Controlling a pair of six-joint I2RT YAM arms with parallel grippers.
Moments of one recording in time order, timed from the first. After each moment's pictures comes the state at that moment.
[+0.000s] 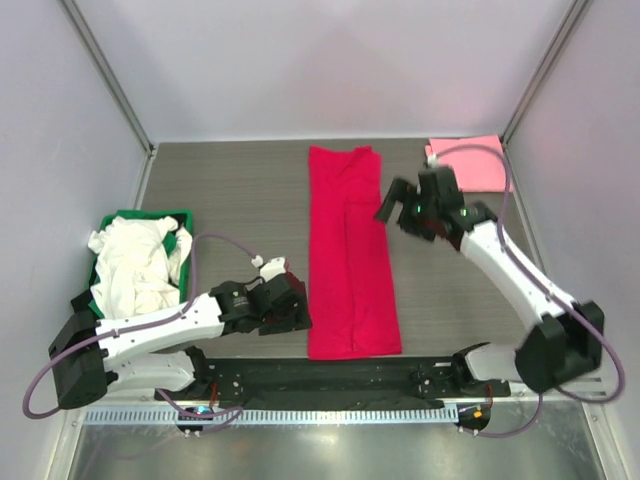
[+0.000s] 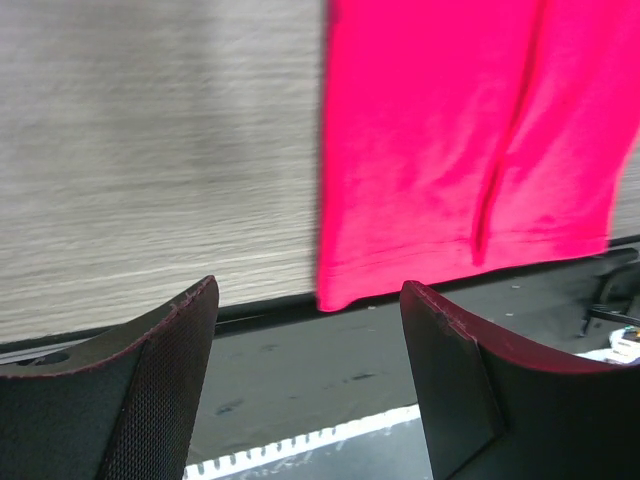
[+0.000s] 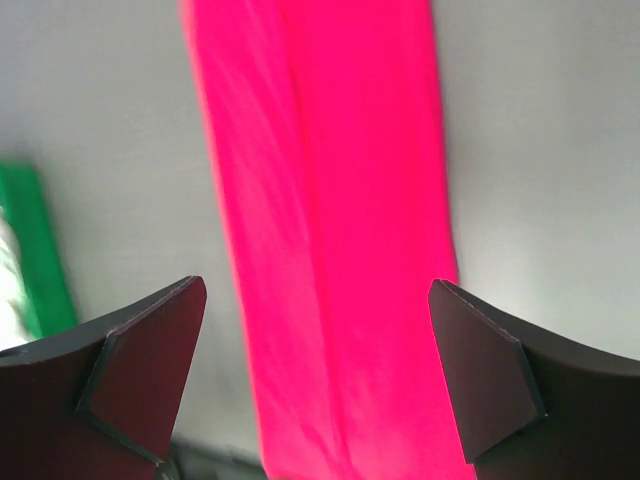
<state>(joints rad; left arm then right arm) -1.08 1.14 0.77 -0.69 -0.22 -1.13 0.32 1.40 1.23 -0.56 -0.06 0.64</state>
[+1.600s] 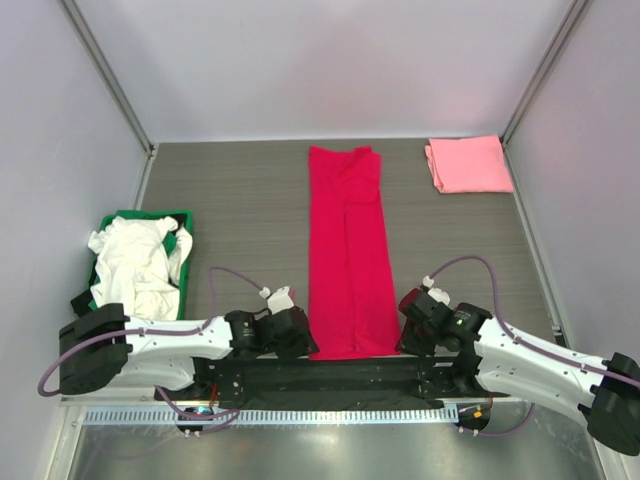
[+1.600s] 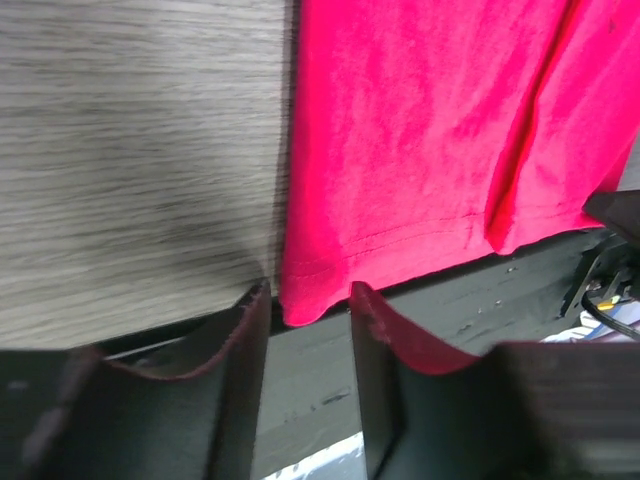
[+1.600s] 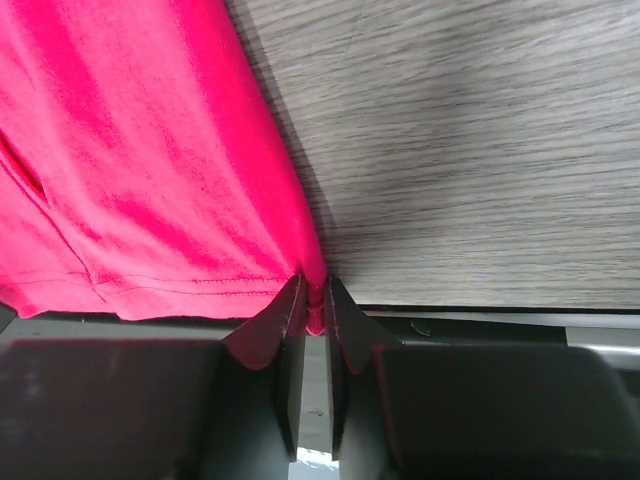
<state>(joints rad) -1.25 1.18 0.46 -0.27 -0.19 -1.39 0.88 0.79 0.37 -0.76 0.07 1.21</state>
